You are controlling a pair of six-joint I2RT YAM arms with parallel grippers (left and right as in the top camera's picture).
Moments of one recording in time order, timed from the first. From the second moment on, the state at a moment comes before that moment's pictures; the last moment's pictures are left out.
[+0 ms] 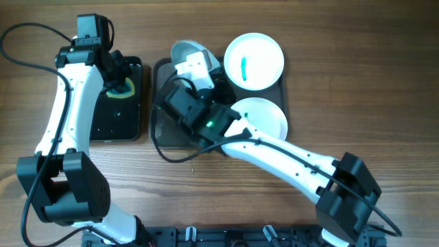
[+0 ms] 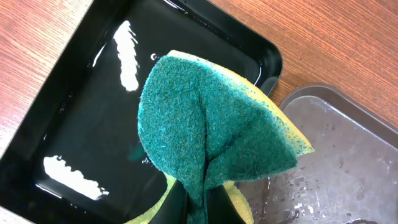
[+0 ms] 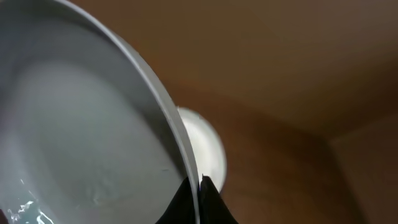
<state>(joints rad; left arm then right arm) 0.07 1.77 1.50 -0.92 -0.13 -0.48 0.98 1.86 1.53 -0.51 1.15 0.18</state>
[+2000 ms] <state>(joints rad) -0.12 1.79 1.50 -0.86 -0.12 -0.48 -0.33 1.81 1.20 -0.65 -0.24 0.39</state>
